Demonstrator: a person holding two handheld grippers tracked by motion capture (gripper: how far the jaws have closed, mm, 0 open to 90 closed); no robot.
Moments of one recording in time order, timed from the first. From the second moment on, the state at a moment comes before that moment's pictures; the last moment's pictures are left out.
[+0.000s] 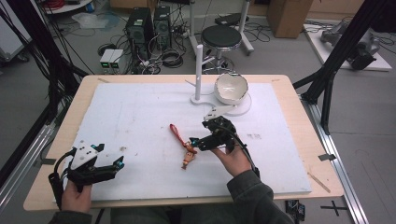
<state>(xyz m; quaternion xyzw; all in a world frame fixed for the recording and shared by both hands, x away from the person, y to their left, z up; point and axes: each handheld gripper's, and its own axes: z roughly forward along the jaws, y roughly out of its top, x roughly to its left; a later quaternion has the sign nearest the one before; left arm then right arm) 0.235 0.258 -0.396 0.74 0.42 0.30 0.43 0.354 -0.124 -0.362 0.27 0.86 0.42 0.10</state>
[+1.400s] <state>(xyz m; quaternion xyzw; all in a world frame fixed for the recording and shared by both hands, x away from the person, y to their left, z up) 0.236 0.259 -0.396 0.75 0.42 0.30 0.42 0.397 -0.044 -0.410 0.28 0.91 0.29 0.06</state>
